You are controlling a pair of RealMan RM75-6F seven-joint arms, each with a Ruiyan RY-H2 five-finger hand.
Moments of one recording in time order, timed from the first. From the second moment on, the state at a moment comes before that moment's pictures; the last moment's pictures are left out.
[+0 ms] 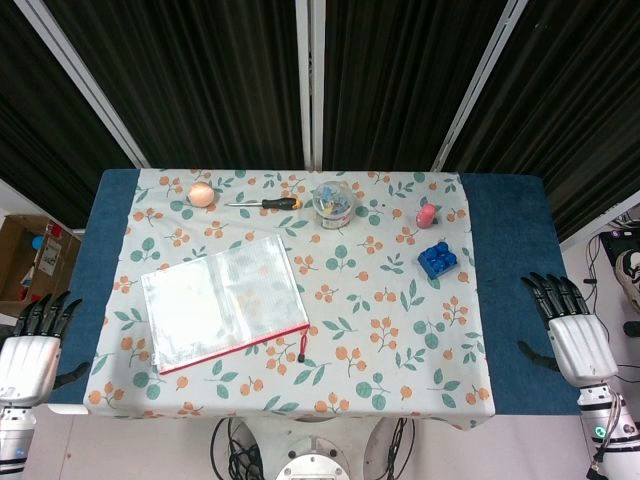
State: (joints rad) left arm -0.06 -1.17 -0.01 -1.58 1.53 1.52 0.21; right arm 0.14 -1.11 0.05 -1.60 -1.58 1.44 0.00
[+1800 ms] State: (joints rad) left arm -0.90 -1.69 -0.08 -1.31 1.60 0.69 0.28; right arm 0.13 -1.05 0.06 -1.66 -1.59 1.51 -0.01
